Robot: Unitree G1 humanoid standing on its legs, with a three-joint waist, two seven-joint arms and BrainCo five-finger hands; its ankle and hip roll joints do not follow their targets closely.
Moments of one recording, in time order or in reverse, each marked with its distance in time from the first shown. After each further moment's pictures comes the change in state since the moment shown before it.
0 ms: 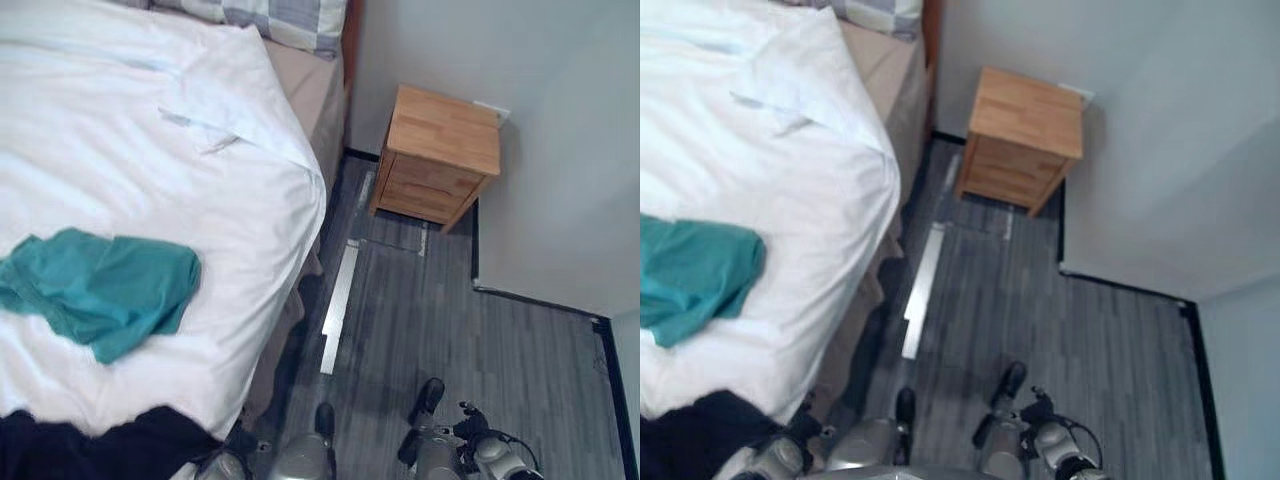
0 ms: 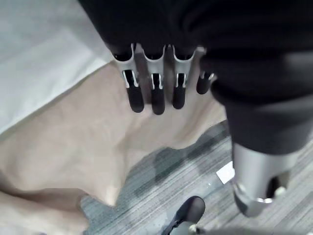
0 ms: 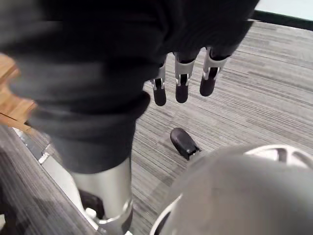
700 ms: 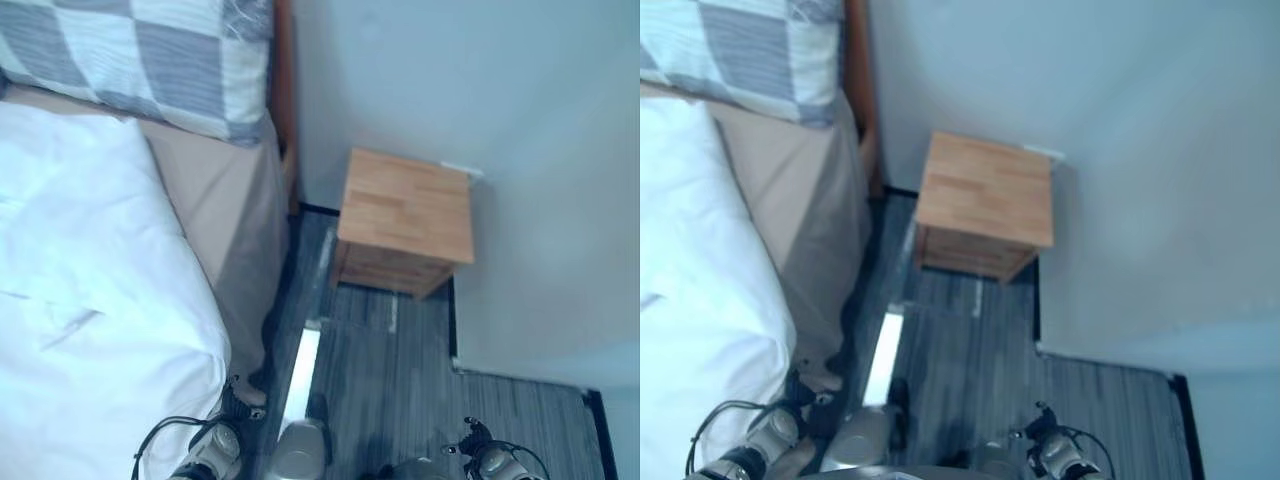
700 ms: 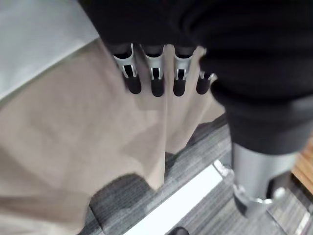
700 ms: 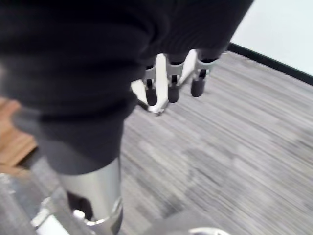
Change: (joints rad) left arm -0.117 0.040 0.058 -0.091 -0.010 0.009 0.024; right arm -0.019 -0.046 0.106 0.012 -0.059 0.034 -0.004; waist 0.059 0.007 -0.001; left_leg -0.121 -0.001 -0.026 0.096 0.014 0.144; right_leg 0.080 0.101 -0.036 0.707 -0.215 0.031
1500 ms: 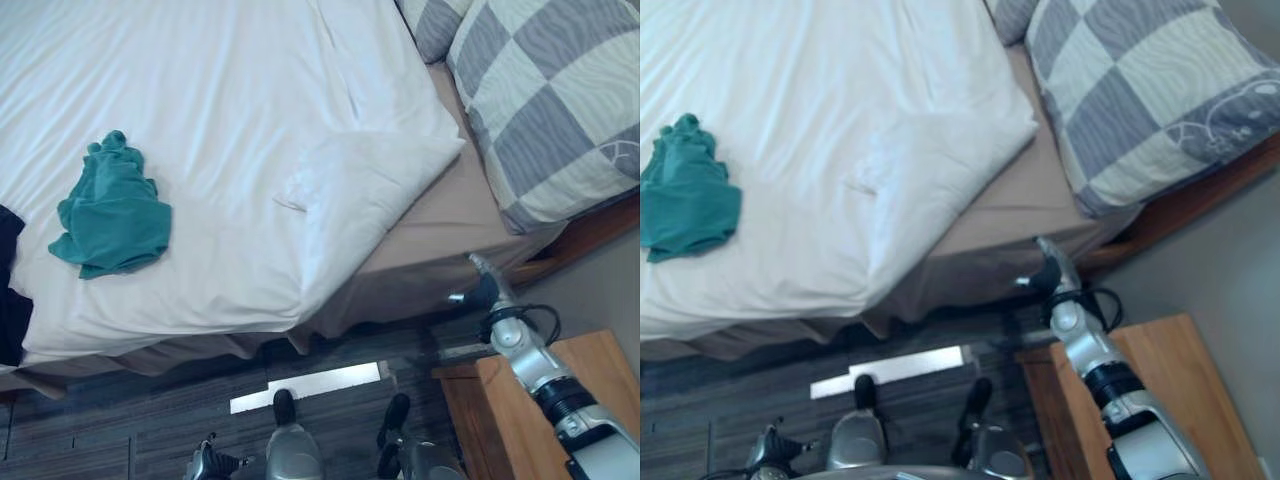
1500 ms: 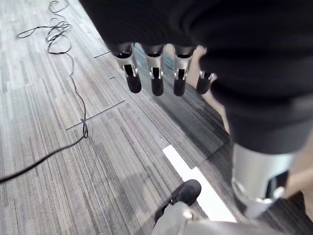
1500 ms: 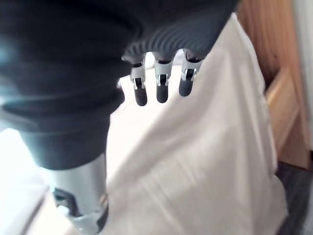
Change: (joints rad) left arm 0.200 -0.077 0.174 0.030 -0.120 -0.022 0.065; right arm -0.231 -0.328 -0.055 -0.689 -0.120 -0.017 -0.045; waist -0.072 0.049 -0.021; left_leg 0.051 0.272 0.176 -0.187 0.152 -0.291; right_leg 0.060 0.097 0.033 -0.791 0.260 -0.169
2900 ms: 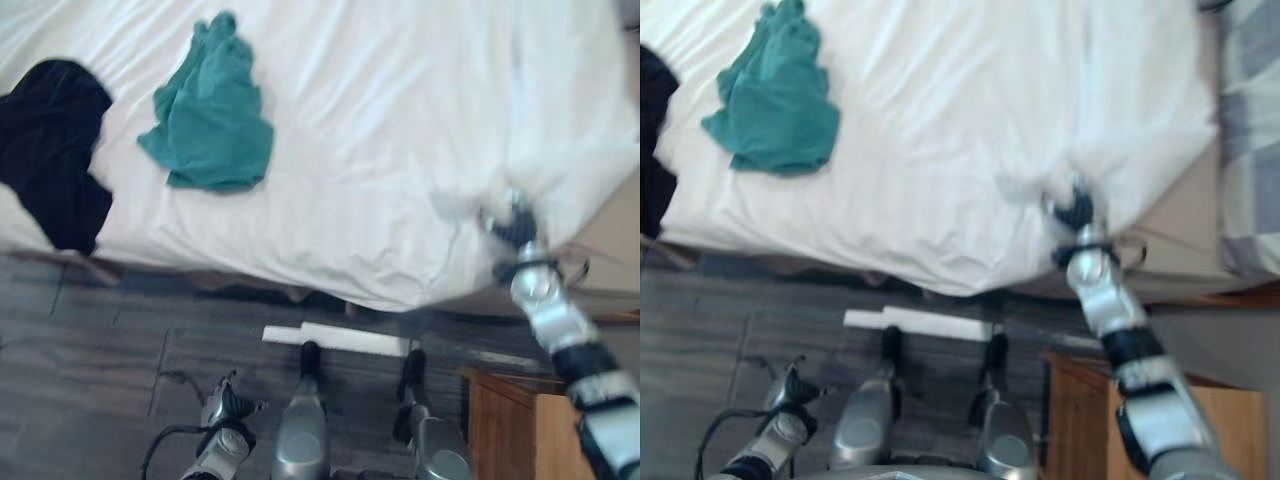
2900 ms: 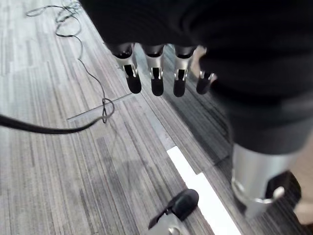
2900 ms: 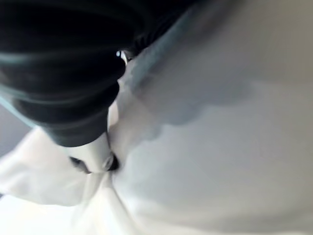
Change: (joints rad) left arm -0.115 0.028 -0.146 -0.123 0.019 0.051 0.015; right arm 0.059 0.092 -0.185 -0.050 0.139 -0.066 -0.079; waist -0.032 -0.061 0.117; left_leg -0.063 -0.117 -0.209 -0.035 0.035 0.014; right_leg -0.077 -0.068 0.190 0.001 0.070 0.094
